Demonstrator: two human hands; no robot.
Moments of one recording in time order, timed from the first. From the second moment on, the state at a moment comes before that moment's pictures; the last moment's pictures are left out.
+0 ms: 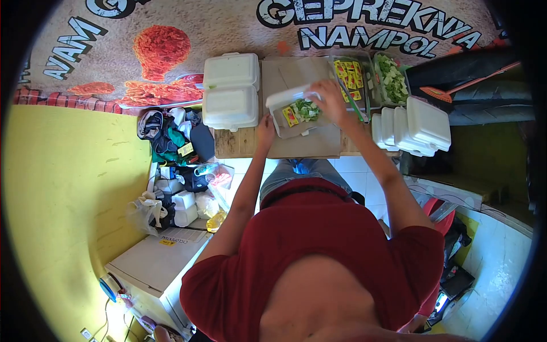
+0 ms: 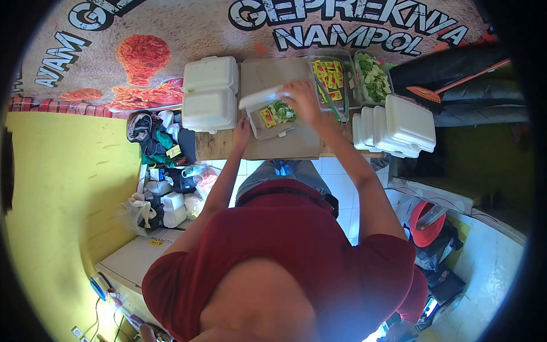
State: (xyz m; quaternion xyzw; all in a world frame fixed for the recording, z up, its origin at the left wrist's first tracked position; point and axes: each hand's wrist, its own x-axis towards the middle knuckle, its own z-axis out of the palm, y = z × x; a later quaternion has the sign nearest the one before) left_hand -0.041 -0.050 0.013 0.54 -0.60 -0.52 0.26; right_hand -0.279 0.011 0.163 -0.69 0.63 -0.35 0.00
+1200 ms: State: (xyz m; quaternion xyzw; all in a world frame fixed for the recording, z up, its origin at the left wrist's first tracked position) left_hand -0.076 -0.015 0.030 0.47 -0.62 -0.53 0.32; right_hand -0.251 0.080 0.031 -0.67 0.68 -0.29 -0.01
